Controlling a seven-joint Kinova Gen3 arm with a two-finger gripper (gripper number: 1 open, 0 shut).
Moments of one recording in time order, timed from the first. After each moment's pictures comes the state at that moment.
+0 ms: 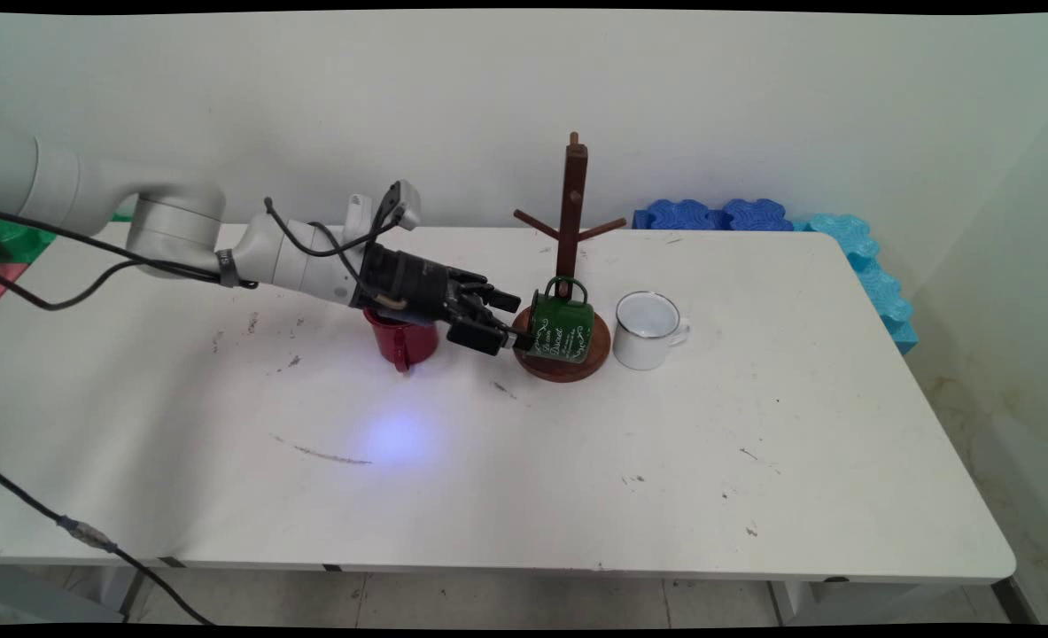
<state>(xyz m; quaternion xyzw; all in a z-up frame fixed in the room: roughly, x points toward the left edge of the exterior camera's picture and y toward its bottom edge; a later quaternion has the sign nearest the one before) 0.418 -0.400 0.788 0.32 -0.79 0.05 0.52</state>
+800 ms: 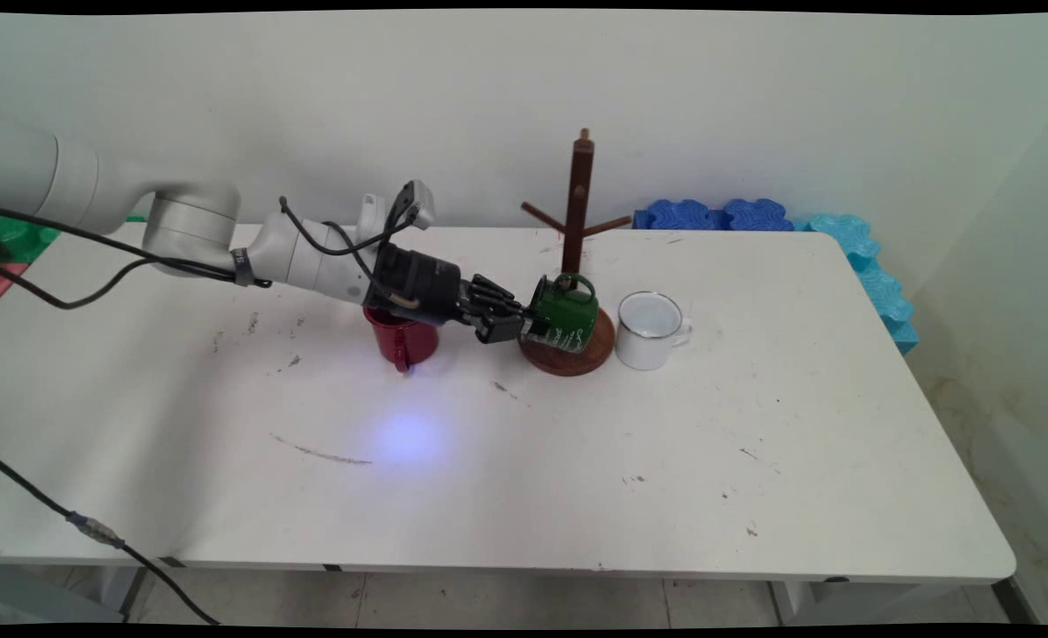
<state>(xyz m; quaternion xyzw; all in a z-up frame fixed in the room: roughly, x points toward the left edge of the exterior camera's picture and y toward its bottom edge) 0.407 -0.406 0.788 0.32 -0.79 0.05 0.52</state>
